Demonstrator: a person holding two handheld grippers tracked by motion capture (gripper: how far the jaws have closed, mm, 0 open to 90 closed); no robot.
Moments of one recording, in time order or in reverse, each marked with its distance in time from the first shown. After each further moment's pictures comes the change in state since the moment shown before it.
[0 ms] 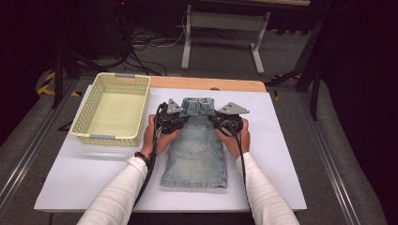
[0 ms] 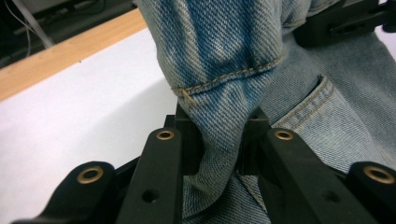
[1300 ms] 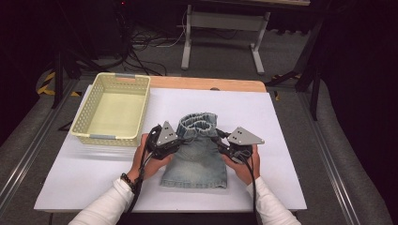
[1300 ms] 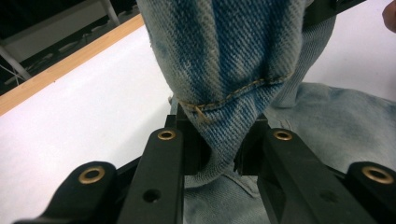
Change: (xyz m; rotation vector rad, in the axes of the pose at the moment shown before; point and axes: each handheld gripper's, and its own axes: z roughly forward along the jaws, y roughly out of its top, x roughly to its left) left arm -0.043 -0.035 -0.059 -0.081 -0.084 0.149; right arm 0.041 -0.026 -0.077 -0.136 0.107 -0.105
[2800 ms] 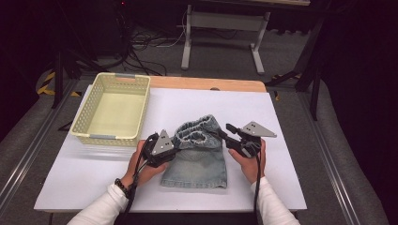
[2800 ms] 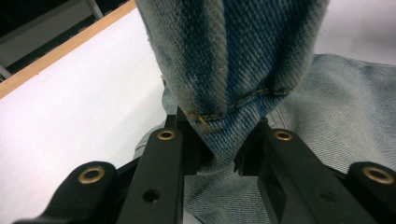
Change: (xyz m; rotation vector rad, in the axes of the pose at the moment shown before) left arm -0.006 -0.020 -0.008 0.016 -0.042 0.050; right arm -0.033 -0.014 -0.001 -0.003 -0.046 0.237
